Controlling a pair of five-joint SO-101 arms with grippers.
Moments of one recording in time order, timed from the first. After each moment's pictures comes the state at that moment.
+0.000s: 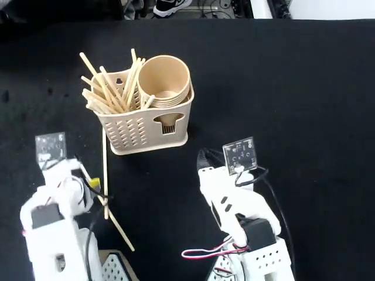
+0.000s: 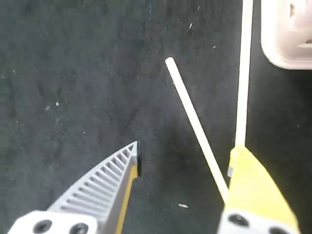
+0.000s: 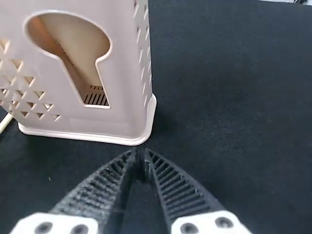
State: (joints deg) left arm -26.3 -75.1 82.2 64.0 -10.6; right arm -17.8 -103.1 94.6 48.1 -0.7
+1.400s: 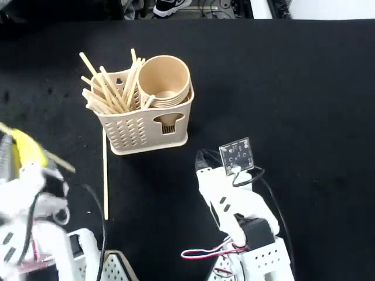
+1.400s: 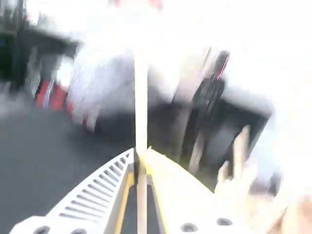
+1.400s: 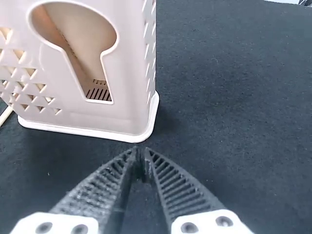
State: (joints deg) left arm -27.1 -102.9 57.5 54.8 13.0; right arm -18.4 -103.1 96.0 46.7 0.3
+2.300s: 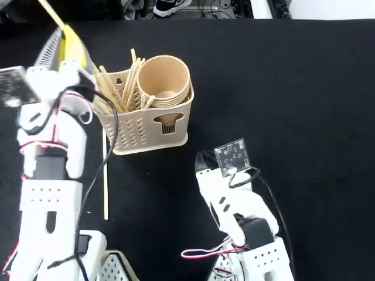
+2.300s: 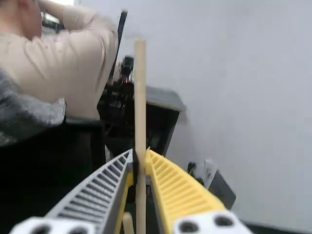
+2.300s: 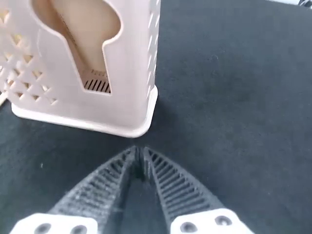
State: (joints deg) left arm -5.4 -50.2 45.1 2.9 13.5; right arm -18.4 -103.1 96.7 46.7 3.8
